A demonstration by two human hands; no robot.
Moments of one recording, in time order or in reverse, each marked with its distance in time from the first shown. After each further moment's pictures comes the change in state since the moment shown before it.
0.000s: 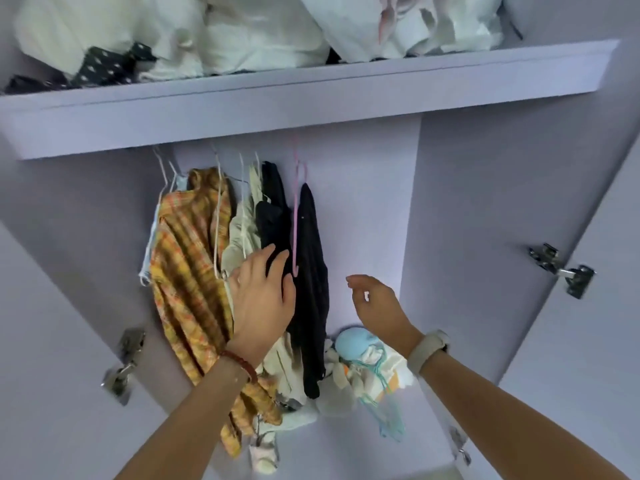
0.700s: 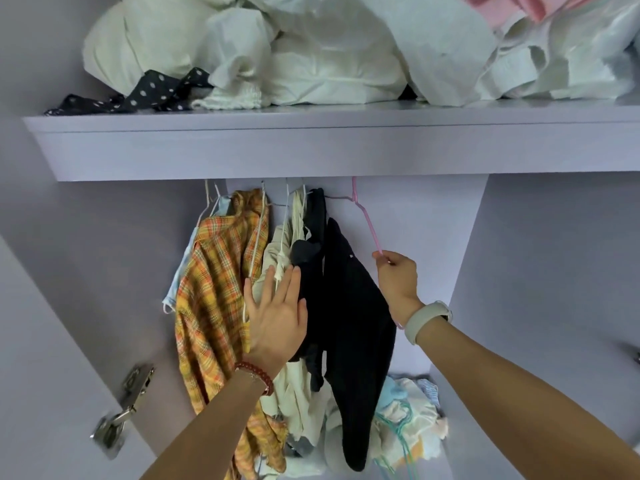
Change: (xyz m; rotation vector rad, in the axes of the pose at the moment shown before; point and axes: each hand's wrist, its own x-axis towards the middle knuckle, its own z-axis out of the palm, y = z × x) left_hand 0.060 -0.061 0.049 0.234 -0.188 -0.205; right_hand 0.166 -0.055 0.024 0.437 0.171 0.170
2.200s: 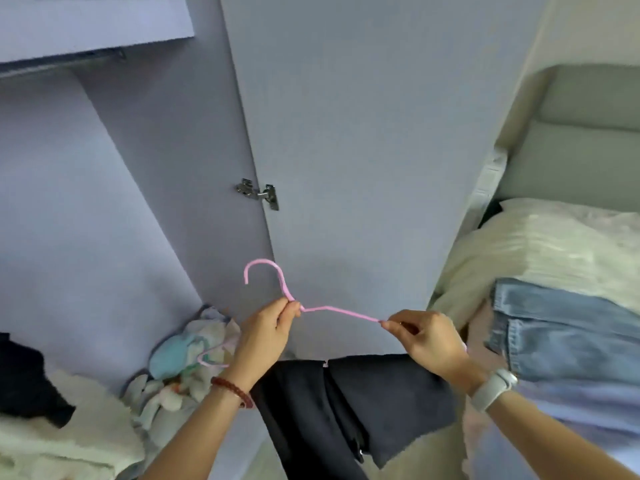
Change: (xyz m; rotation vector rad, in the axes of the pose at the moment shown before) left_hand -0.220 0.261 0.003 -0.929 -0.668 0.662; right_hand -0.389 0.124 -0.358 -0.857 0.494 0.103
